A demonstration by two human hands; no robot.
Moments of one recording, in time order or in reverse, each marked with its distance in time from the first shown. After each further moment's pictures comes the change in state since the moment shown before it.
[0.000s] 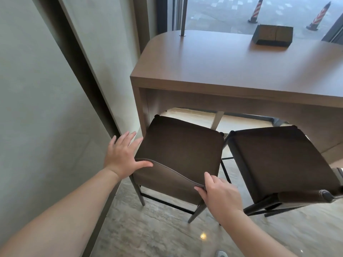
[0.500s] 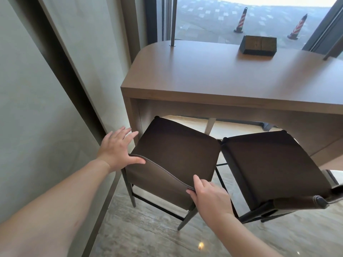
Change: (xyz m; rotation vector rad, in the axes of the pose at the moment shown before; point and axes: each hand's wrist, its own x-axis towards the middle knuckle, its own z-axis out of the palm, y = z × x) left_hand 0.065 -0.023 -0.002 0.001 -0.119 0.011; right_hand 0.023 -0.008 0.007 0.027 0.021 0.010
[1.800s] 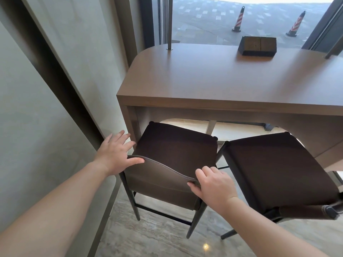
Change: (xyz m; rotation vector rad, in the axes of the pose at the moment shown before) left_hand 0.030 -0.007 -0.008 0.191 -0.136 0.061; right_hand 0.059 0.034 0.013 -0.047 0.133 -0.188
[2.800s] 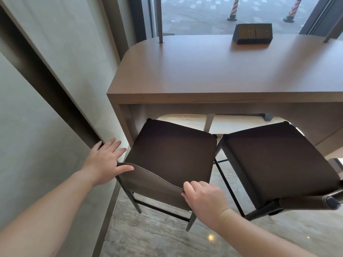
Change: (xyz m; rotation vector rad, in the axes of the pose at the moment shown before) left_hand -0.016 -0.010 0.015 0.114 -0.070 0.020; right_hand -0.027 -0.032 -0.003 0.039 -0.087 -0.082
